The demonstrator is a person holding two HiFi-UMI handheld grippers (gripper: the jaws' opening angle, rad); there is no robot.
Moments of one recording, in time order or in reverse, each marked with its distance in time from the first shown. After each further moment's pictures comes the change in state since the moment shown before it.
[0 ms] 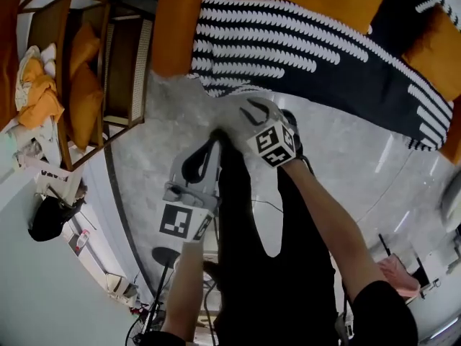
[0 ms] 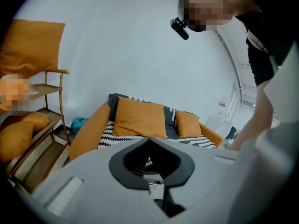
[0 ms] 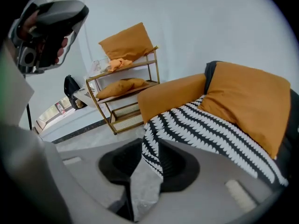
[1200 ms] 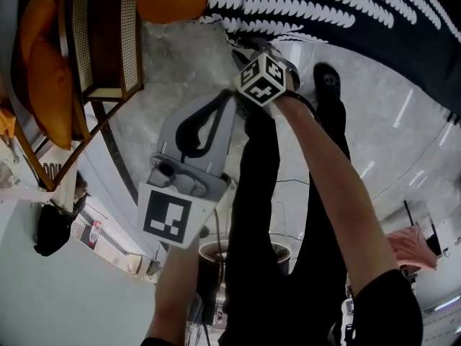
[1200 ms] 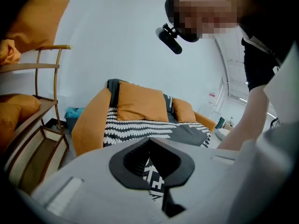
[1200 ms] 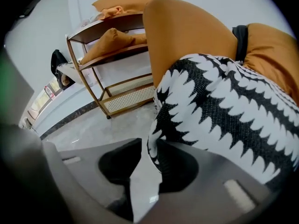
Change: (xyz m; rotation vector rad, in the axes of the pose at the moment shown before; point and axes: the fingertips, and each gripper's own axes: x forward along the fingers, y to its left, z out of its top) left arm 0.026 0.115 -0.121 0.046 0.094 -0.150; right arm 0.266 0.061 -0.095 -0.027 0.175 0.026
